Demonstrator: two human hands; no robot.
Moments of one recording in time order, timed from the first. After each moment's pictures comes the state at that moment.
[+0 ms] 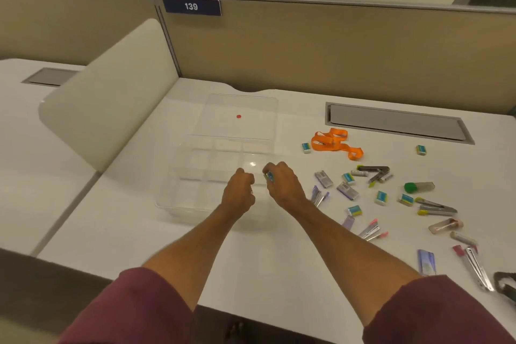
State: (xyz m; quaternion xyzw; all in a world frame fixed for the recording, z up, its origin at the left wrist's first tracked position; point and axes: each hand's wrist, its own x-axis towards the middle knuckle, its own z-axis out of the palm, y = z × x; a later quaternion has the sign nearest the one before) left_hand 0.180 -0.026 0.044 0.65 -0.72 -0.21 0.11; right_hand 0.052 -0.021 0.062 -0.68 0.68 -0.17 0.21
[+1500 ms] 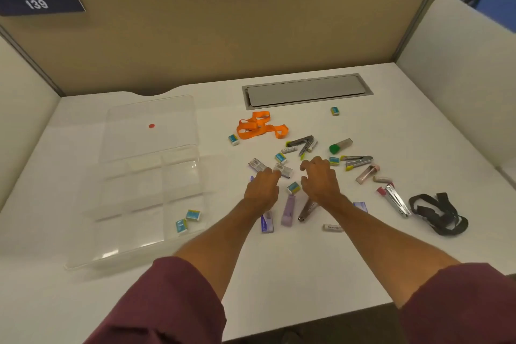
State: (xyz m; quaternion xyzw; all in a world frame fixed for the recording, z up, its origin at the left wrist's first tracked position) left_hand -0.007 -0.019 0.021 0.43 -0.87 -0.23 -0.02; right_hand -0.145 0.041 0.039 -0.52 0.85 -0.05 0.10
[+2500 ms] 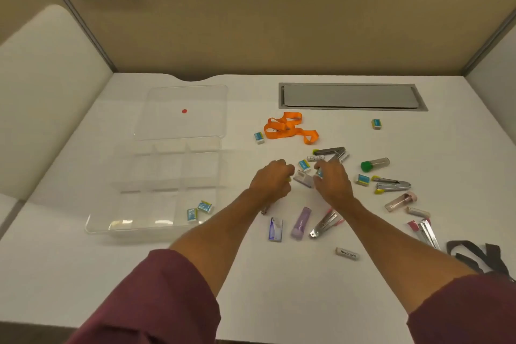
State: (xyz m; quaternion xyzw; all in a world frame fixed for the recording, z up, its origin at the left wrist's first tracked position) left_hand -0.009 -0.049 0.045 0.45 -0.87 -0.21 -0.01; right_hand -0.165 -0.007 0.018 -0.54 0.82 -0.14 0.16
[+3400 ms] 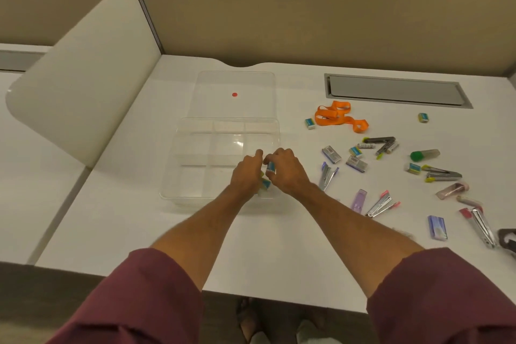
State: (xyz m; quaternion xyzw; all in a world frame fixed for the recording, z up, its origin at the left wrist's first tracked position) left_hand 0.191 -0.042 0.038 0.59 -0.77 -0.24 0.04; right_hand 0.075 -0.027 0.038 -0.70 0.68 -0.09 0.19
